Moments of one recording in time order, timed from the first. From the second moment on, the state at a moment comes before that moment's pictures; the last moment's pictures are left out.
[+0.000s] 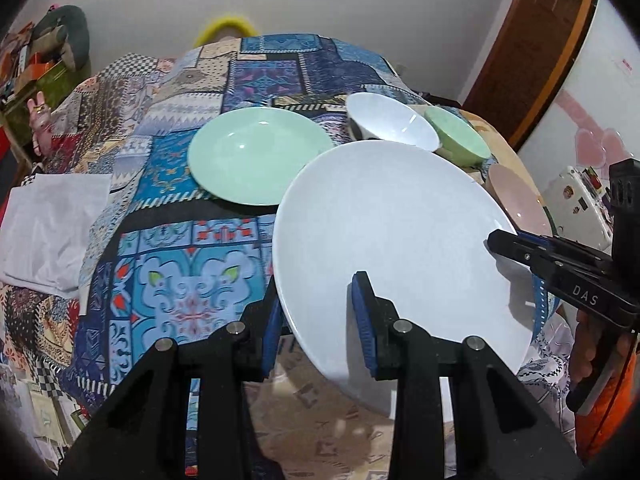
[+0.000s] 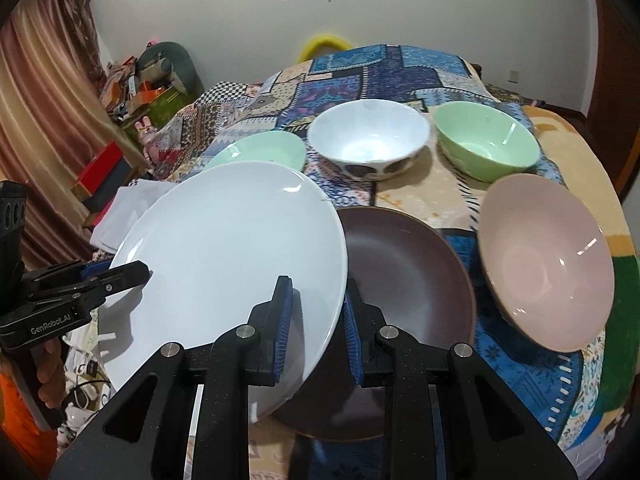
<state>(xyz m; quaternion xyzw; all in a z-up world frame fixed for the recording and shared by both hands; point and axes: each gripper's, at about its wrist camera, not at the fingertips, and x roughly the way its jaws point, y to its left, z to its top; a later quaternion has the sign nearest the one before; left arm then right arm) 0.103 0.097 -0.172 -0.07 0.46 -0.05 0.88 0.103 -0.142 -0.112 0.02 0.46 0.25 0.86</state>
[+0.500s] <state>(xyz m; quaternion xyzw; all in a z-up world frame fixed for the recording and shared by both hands) 0.123 0.057 -0.188 -0.05 0.49 -0.07 0.87 0.107 -0.178 -0.131 0.04 0.47 0.23 0.85</state>
